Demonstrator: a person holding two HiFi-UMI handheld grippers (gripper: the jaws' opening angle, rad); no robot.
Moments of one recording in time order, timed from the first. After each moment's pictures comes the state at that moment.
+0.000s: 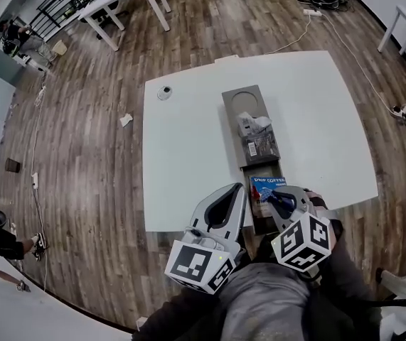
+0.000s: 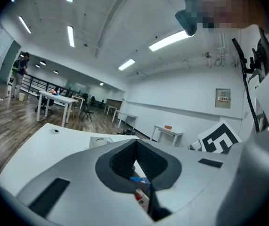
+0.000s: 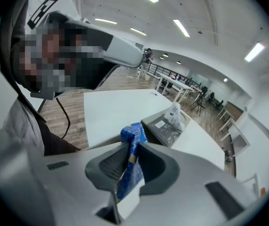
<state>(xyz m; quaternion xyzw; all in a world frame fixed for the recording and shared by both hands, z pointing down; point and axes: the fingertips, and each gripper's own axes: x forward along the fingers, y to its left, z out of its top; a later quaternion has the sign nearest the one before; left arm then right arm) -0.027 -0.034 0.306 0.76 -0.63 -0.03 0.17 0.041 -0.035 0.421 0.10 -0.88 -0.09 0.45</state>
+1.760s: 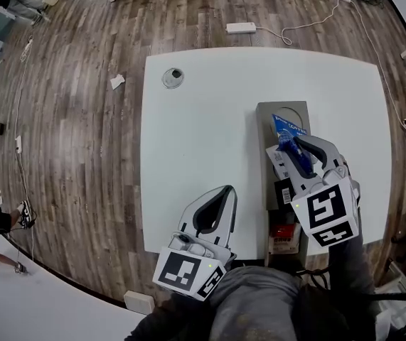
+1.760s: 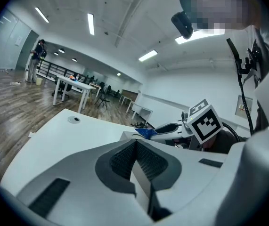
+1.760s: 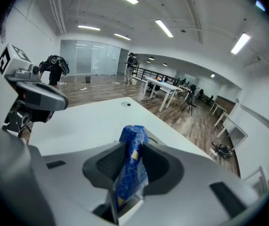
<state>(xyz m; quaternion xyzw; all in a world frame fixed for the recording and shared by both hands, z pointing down) -0.161 -0.108 0.375 0.69 -0.67 -0.03 0.26 -0.093 -0.221 0.409 0.16 -0.90 -0.05 0.40</state>
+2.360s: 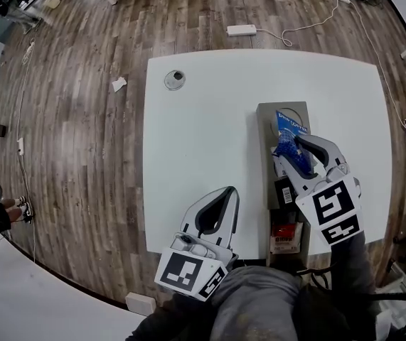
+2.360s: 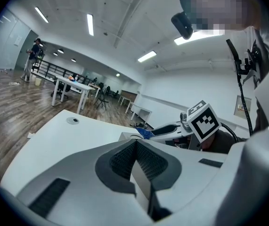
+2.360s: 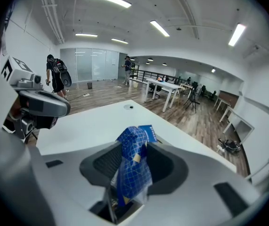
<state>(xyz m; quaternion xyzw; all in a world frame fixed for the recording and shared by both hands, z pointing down) -0.157 -0.106 0.370 0.70 -0.67 -0.03 0.26 -0.092 -0.217 0.407 0.15 -0.91 -0.01 0.39</state>
